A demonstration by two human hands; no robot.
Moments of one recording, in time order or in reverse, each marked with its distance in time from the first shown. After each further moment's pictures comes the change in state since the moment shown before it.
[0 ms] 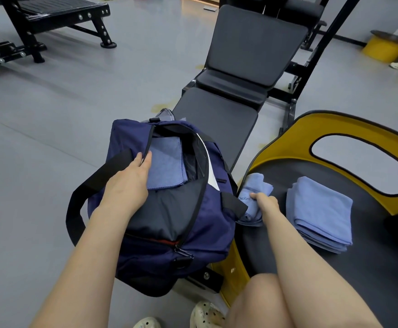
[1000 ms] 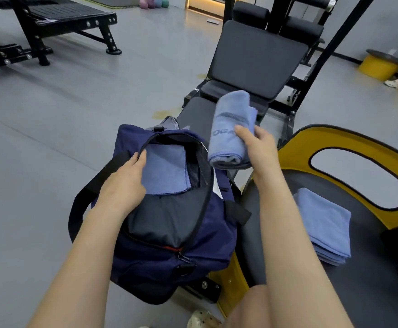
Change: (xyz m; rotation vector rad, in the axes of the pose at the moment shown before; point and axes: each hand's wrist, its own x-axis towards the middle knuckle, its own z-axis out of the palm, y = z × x) left_hand -0.002 -0.013 -0.013 -0.255 0.080 -0.060; right_hand -0.138 -0.113 -0.007 0.398 -0.199 -0.775
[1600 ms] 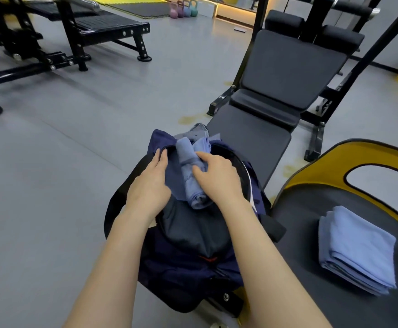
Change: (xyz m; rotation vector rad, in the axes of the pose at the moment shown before) left_hand -0.001 -0.019 -0.013 -0.172 0.063 -0.050; right_hand -0.036 0.029 0.113 -0.911 -0.329 -0.276
